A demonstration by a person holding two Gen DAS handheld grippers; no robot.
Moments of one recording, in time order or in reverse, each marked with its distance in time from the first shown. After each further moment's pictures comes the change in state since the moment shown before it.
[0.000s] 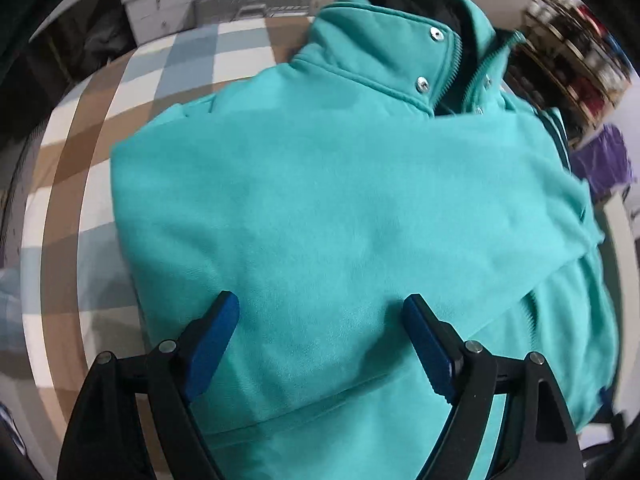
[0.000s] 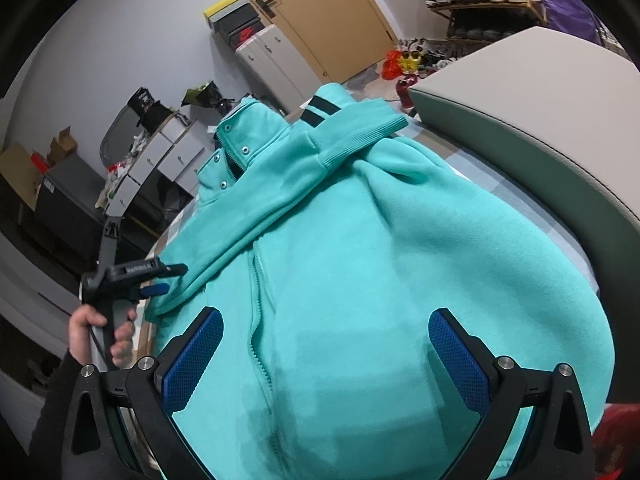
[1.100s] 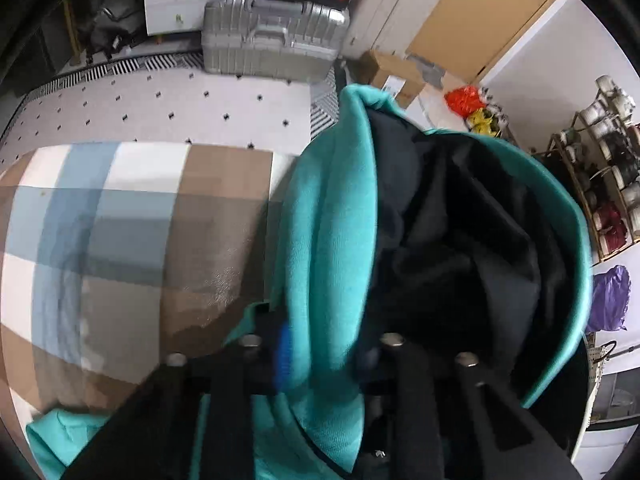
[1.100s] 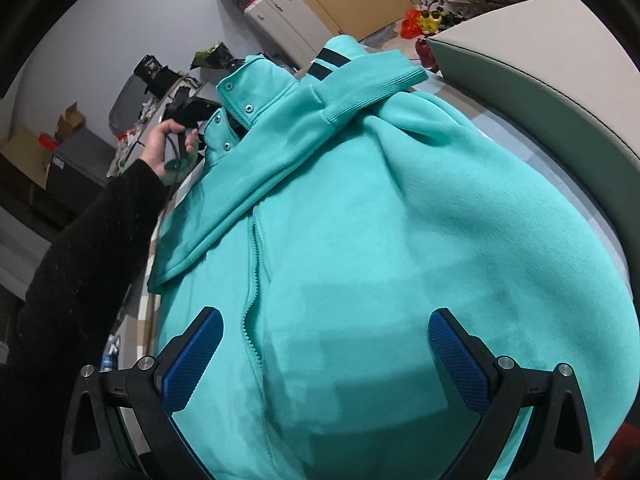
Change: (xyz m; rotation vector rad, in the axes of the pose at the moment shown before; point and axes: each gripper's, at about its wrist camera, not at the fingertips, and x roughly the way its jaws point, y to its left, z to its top) left arm 0.004 0.096 0.172 -0.289 -0.075 -0.082; right arm 0.021 -0.012 0.002 -0.008 0.155 0.080
